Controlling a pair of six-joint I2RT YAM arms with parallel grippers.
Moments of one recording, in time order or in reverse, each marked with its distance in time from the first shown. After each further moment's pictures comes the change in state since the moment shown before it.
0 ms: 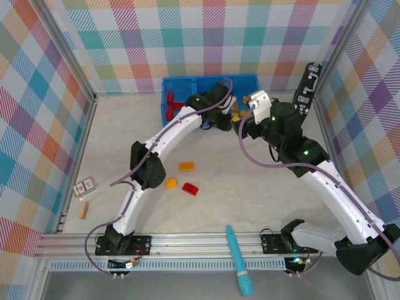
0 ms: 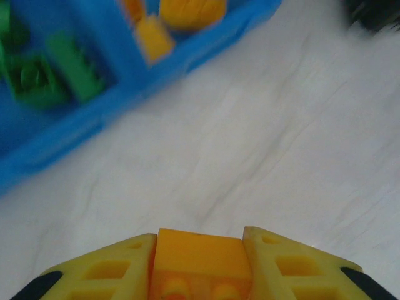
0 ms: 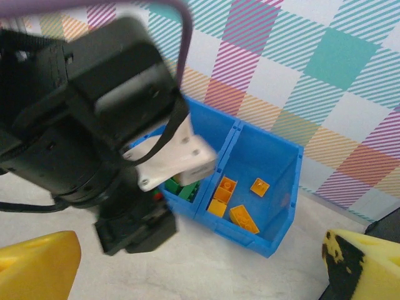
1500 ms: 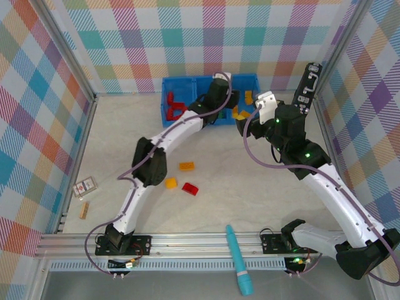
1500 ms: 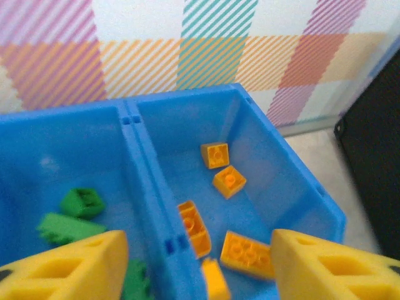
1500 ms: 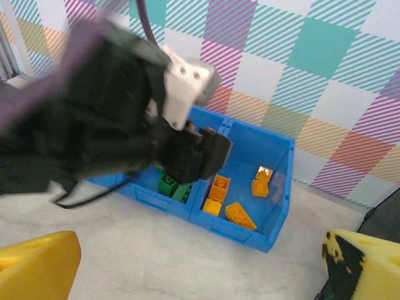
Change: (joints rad) left arm 0.049 -0.021 -0.231 0.732 -0.278 -0.068; right arm -0.048 -0.033 -0.064 0.056 -0.009 0.053
